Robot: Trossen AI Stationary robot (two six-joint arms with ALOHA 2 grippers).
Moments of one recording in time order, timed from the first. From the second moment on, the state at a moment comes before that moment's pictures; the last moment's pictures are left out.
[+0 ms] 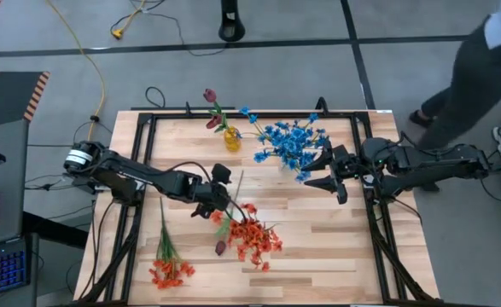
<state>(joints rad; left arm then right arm) -0.15 1.52 0.91 -0.43 -0.41 0.54 0.05 0.77 0.75 -0.11 -0.07 0.22</state>
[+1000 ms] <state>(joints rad) 0.10 1.44 0.91 -0.46 -0.07 0.56 0.05 0.77 0.75 -0.14 -0.07 0.22</state>
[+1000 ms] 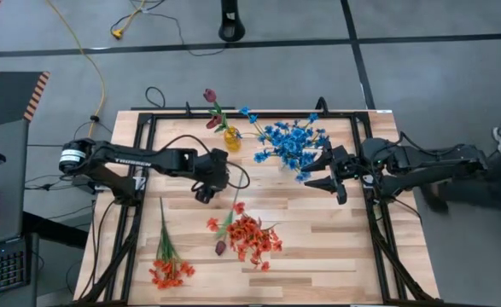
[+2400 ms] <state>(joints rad) -0.01 1.78 0.95 -0.28 0.12 0.80 0.05 0.78 0.75 -0.15 -0.08 0.24</state>
